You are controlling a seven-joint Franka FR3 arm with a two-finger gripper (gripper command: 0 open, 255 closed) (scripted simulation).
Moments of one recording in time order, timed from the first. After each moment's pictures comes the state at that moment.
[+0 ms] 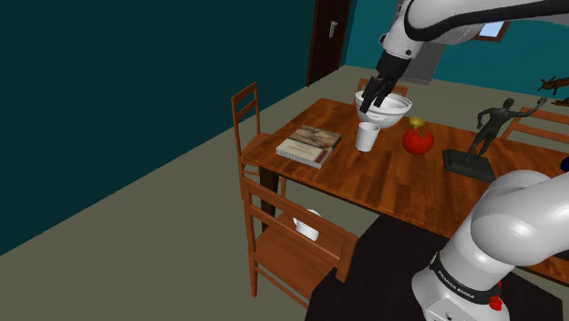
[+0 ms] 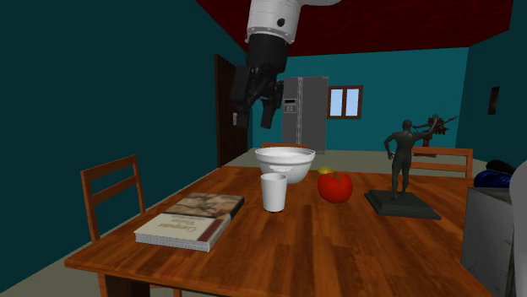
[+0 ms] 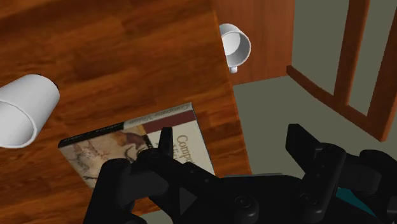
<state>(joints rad) -0.08 -0.62 -0.23 -2.40 -0.05 1.96 -0.28</state>
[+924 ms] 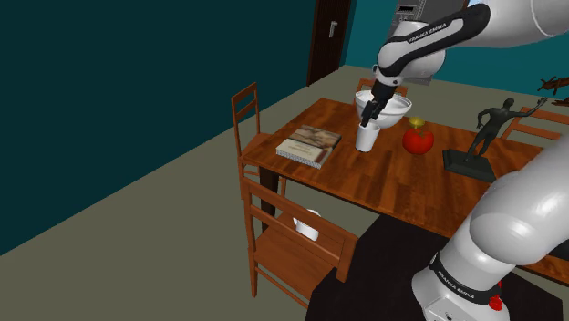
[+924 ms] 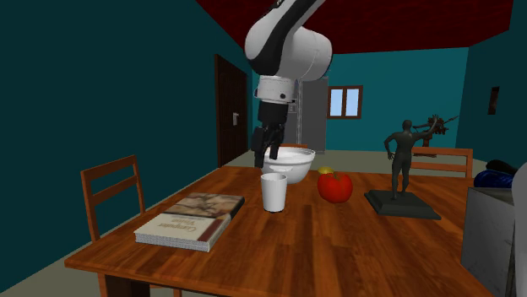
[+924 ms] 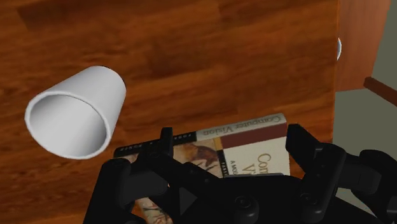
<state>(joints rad) -0.10 -0.22 -0.45 -2.31 -0.05 2.25 -0.57</state>
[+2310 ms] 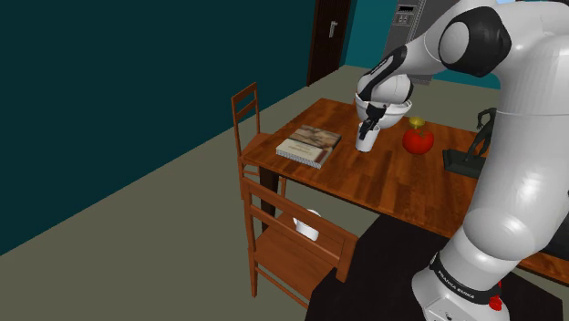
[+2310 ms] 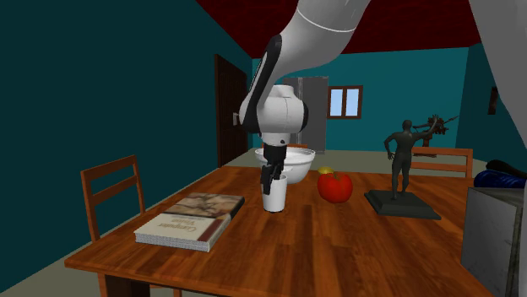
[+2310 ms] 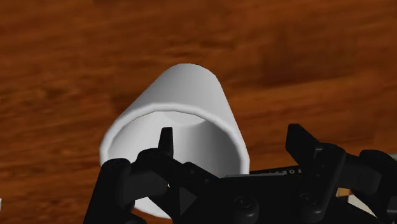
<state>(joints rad) -0.21 0.33 -0.50 -2.03 0.26 2.46 -0.96</state>
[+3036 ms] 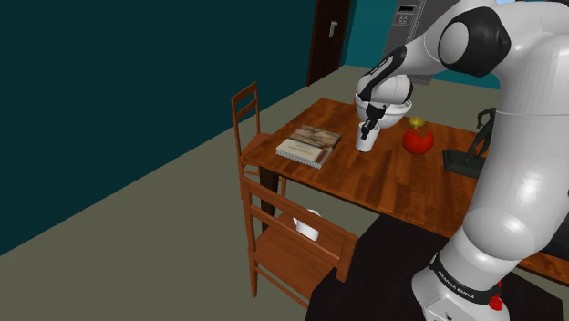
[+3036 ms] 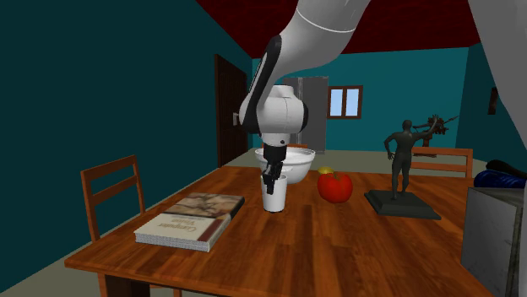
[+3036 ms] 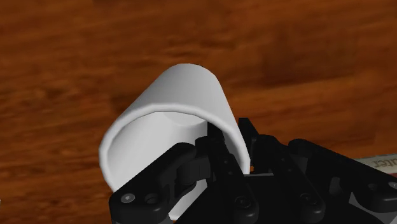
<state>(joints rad) -0.21 0.33 -0.50 -2.03 0.27 2.46 -0.96</state>
